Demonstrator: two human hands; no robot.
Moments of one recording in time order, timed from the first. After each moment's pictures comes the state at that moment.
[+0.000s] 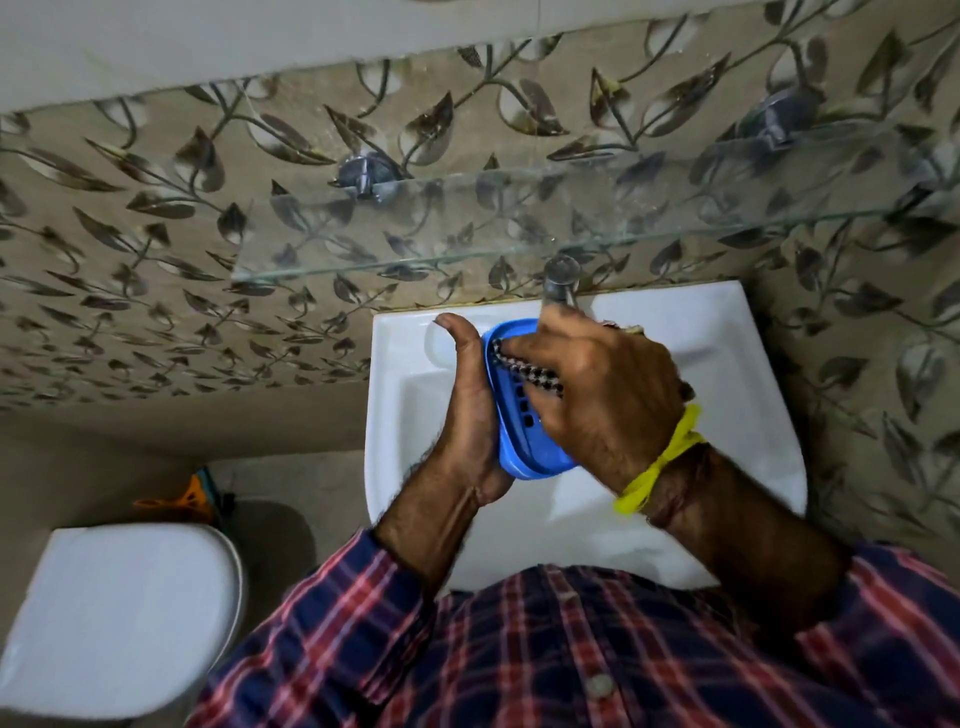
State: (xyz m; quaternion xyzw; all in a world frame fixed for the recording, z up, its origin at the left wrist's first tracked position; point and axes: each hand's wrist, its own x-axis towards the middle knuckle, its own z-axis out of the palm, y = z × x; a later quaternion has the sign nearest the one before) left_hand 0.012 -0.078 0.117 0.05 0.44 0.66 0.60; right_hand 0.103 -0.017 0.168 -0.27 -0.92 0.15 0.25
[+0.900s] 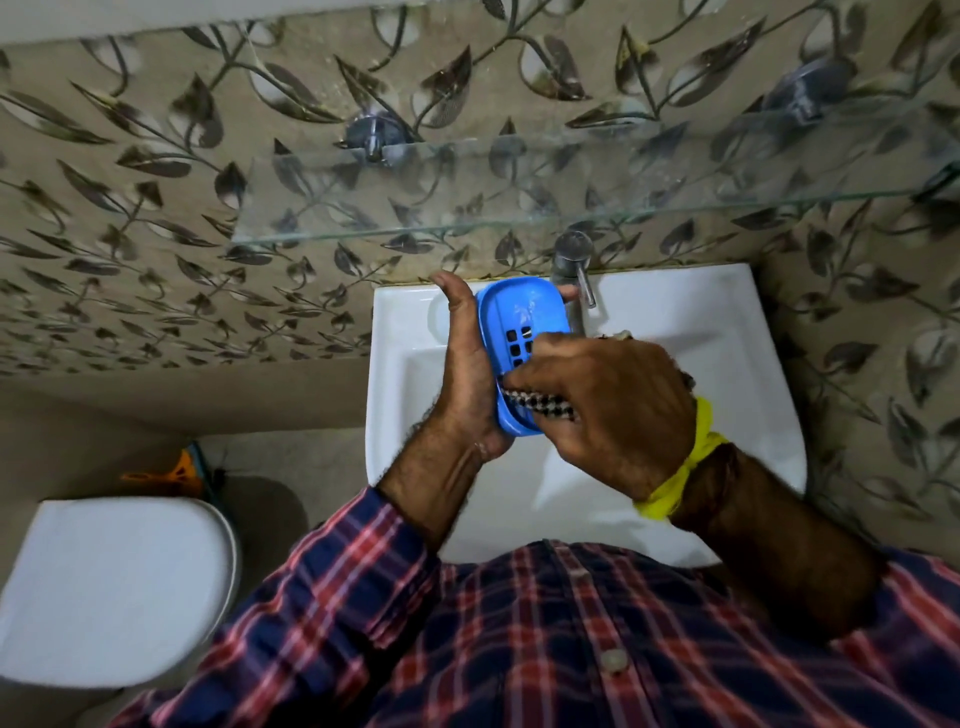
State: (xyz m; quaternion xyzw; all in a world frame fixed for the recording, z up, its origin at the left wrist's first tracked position) left_hand -0.002 -0.075 0.122 0.08 0.42 0.65 0.63; right_hand 0.111 -0.028 0.159 -0.17 -0.96 0.14 0.17
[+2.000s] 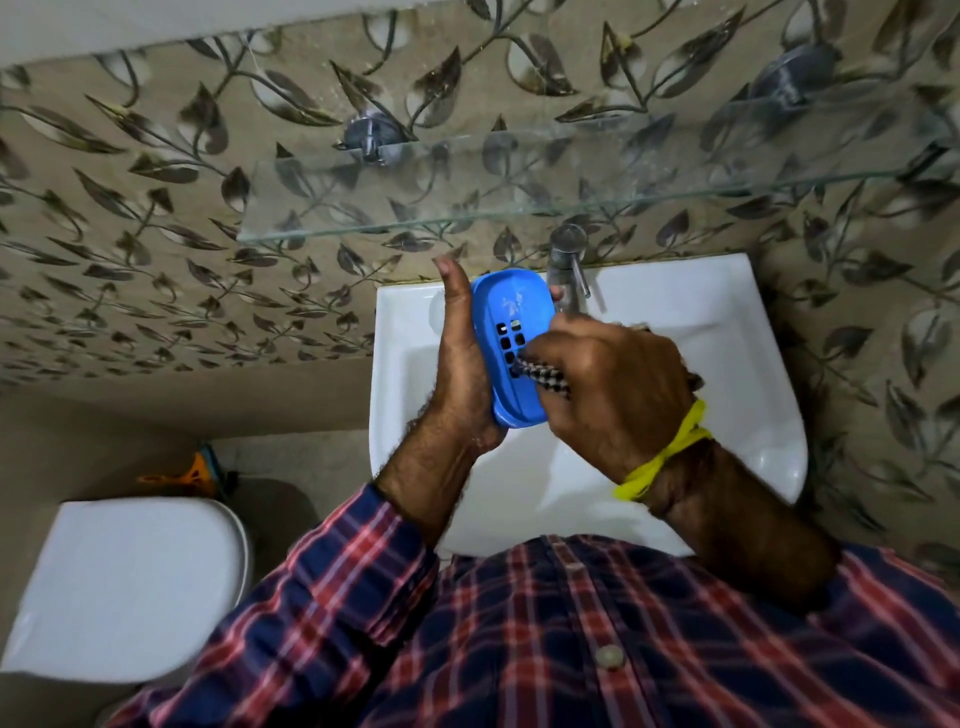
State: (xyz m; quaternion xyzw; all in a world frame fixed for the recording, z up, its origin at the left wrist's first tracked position) left_hand 0.001 -0.086 0.139 0.07 0.47 0.66 0.59; right_hand 0.123 -0.037 0.155 -0.25 -0.93 0.13 0.22
